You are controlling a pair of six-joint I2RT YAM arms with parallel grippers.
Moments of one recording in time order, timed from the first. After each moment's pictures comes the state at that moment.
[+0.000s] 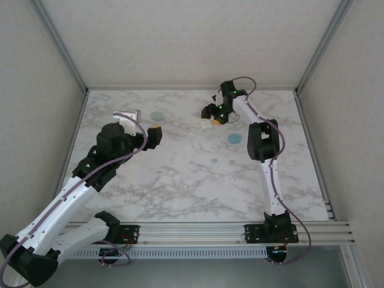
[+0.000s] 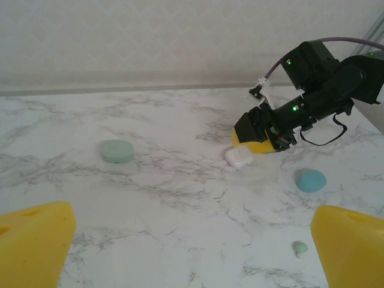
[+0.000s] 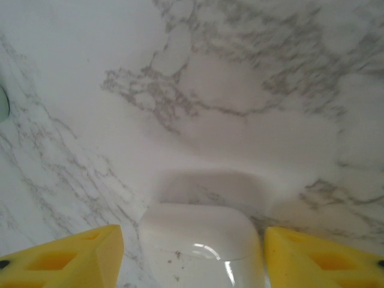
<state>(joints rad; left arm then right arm) -0.55 0.90 0.92 -0.33 -0.16 -0.26 0.30 2.54 2.26 -0.92 -0.52 0.31</state>
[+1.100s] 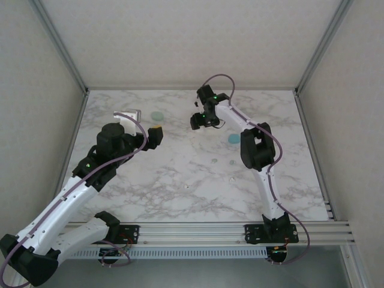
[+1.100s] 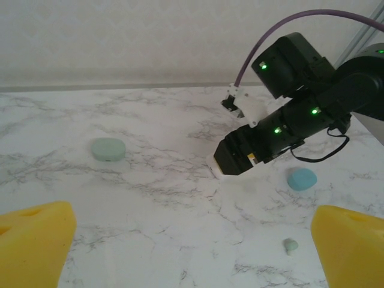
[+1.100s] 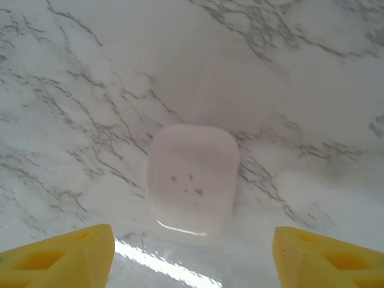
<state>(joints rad) -0.55 0.90 0.92 -0.33 -0.13 -0.27 0.52 2.38 2.11 -0.93 -0.06 0.14</state>
